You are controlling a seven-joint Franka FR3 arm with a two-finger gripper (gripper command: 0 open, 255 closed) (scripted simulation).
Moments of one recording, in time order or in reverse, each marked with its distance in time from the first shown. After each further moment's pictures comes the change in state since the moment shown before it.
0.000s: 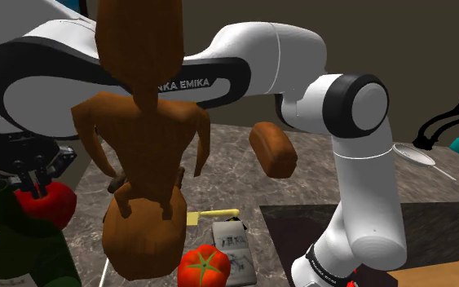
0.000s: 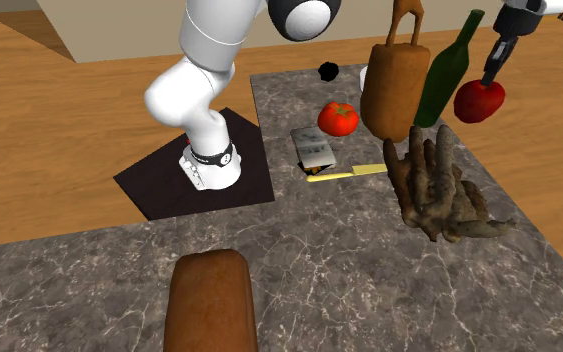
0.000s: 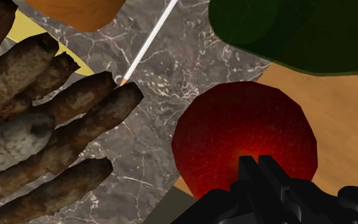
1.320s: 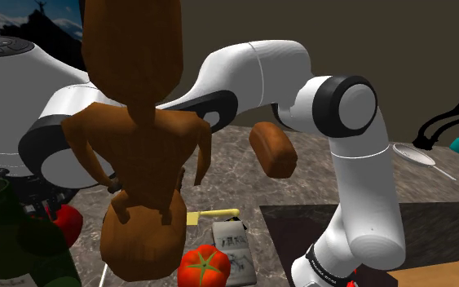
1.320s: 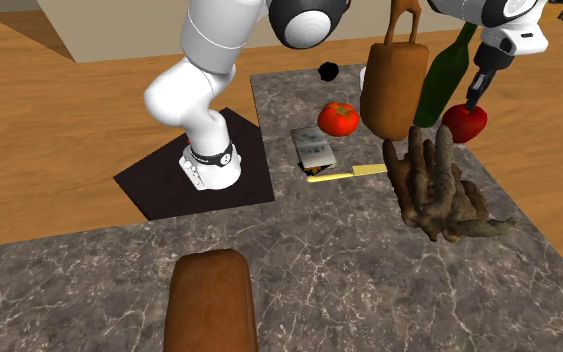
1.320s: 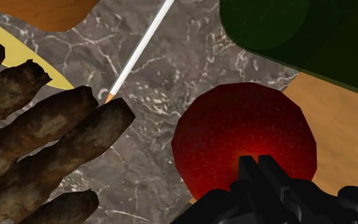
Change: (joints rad) arm -0.026 0.029 -0.021 -0.154 -0.036 0.168 0.043
